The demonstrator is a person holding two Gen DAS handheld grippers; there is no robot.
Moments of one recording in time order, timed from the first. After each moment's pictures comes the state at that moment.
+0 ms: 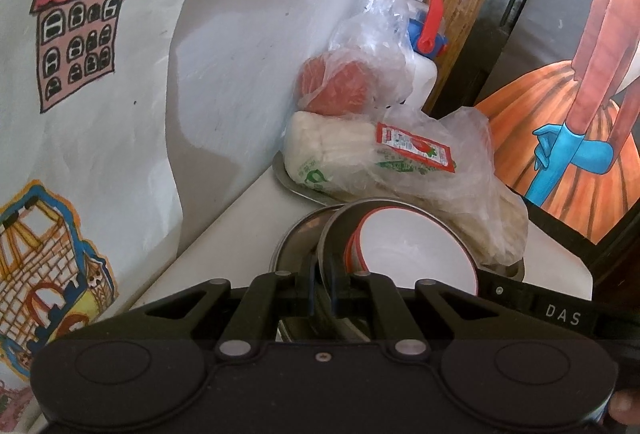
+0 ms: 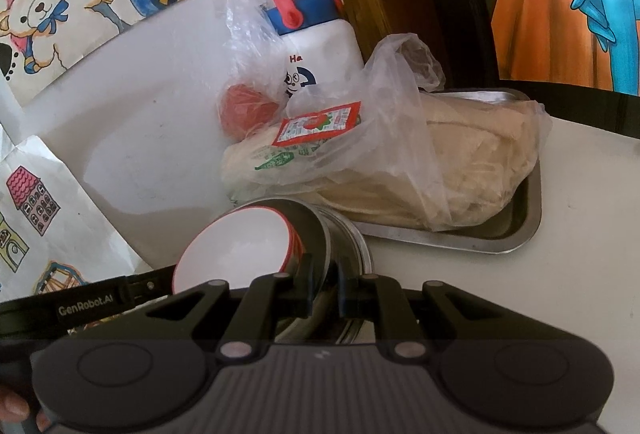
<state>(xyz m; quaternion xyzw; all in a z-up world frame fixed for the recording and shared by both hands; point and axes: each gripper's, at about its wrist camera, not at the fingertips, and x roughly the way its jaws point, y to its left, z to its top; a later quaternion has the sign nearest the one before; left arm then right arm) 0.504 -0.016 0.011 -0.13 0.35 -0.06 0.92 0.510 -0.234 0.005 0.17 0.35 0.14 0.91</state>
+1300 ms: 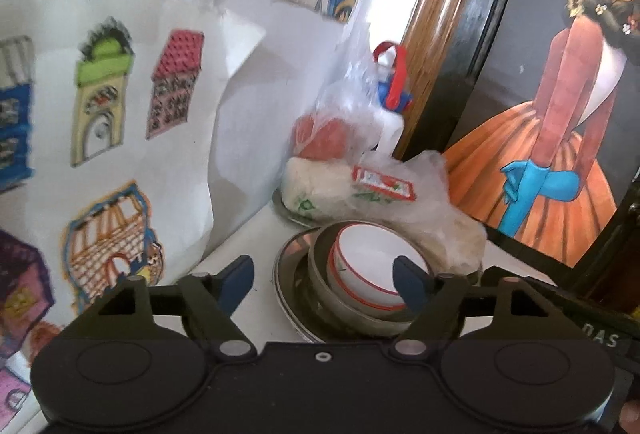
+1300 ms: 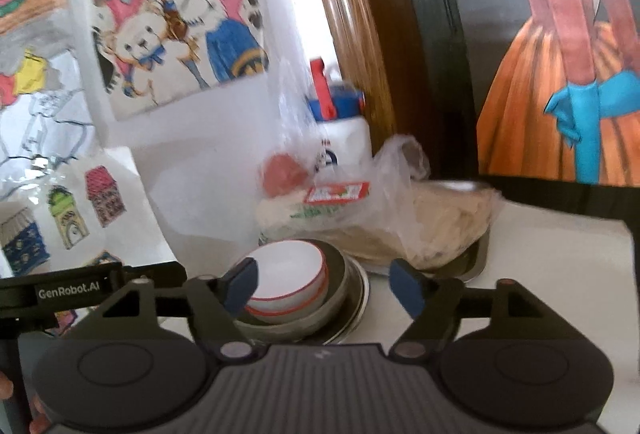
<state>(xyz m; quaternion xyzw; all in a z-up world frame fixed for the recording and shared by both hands) 0.417 -0.005 0.046 -0.13 0.26 -0.07 0.95 0.405 -0.233 0.057 0.10 0.22 0.12 0.96</state>
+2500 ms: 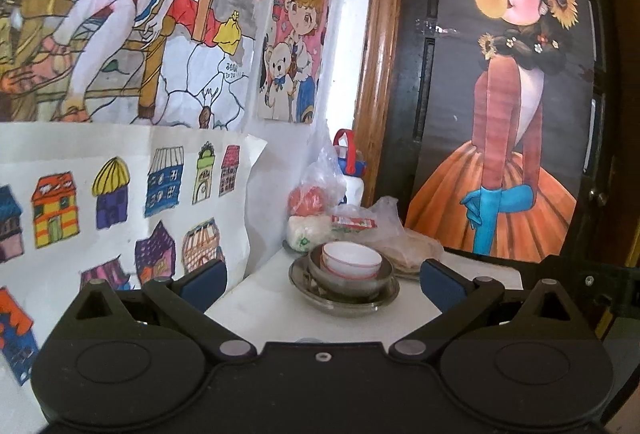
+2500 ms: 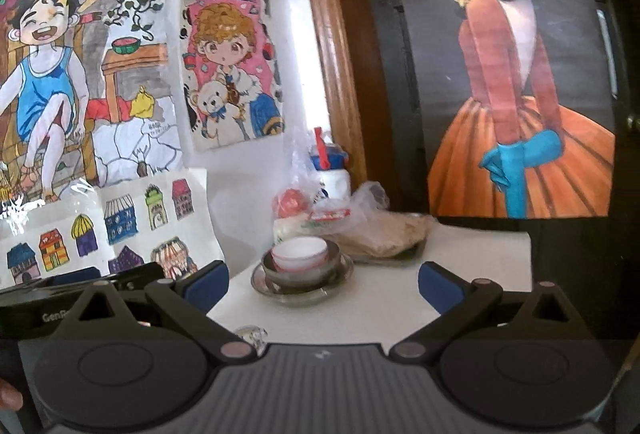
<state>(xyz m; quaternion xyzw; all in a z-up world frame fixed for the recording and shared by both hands) 0.205 -0.002 0.065 -0.05 0.12 -0.07 0.99 0.186 -0.222 0.084 0.08 0.13 0.06 0.99</state>
